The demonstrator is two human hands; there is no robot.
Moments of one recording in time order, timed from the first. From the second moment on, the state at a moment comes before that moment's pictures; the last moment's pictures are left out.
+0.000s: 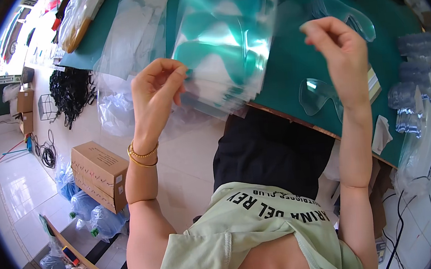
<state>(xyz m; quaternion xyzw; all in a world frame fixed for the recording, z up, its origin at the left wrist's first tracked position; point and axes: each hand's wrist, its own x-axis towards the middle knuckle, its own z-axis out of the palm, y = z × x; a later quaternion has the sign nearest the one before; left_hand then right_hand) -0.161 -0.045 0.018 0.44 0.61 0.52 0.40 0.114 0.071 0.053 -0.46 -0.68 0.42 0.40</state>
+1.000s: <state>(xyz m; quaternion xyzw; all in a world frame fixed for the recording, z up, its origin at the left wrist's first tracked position) -0.010 -0.050 -0.010 0.47 0.25 0.53 0.66 0.264 -0.059 -0.007 -0.38 -0.44 0.59 0.56</state>
